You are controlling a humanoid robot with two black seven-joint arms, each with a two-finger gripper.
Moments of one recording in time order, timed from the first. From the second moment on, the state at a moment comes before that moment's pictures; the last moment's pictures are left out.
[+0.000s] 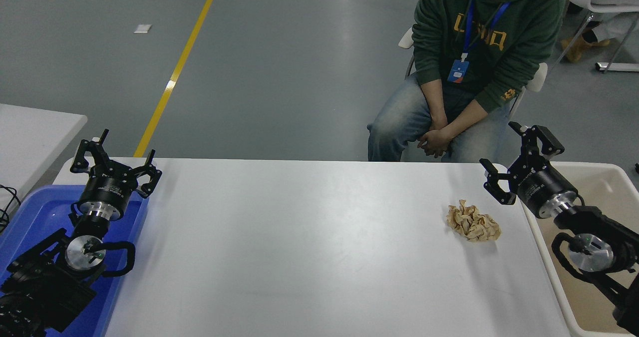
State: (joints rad) left arm -0.55 0.37 -0.86 -0.44 -0.20 -0.59 -0.43; right arm 0.57 -0.66 0.60 1.02 -0.24 0.16 0.37
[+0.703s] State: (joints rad) left arm -0.55 0.37 -0.86 -0.44 -0.20 -0.59 -0.43; right arm 0.76 -0.78 0.32 1.06 -1.06 0.05 0.37
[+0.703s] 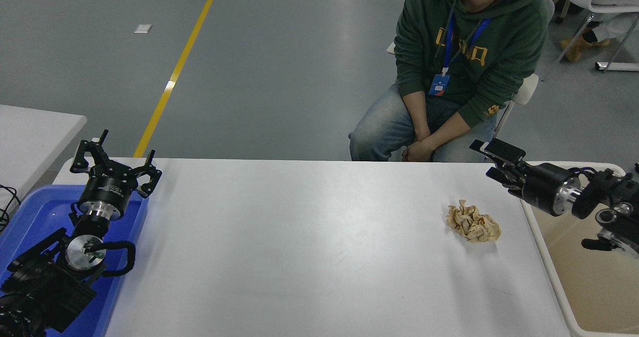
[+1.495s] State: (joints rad) left arm -0.55 0.37 -0.86 -0.44 -0.20 -0.59 -0.43; right arm 0.96 -0.58 -0.43 0.79 -1.38 -0.58 0.44
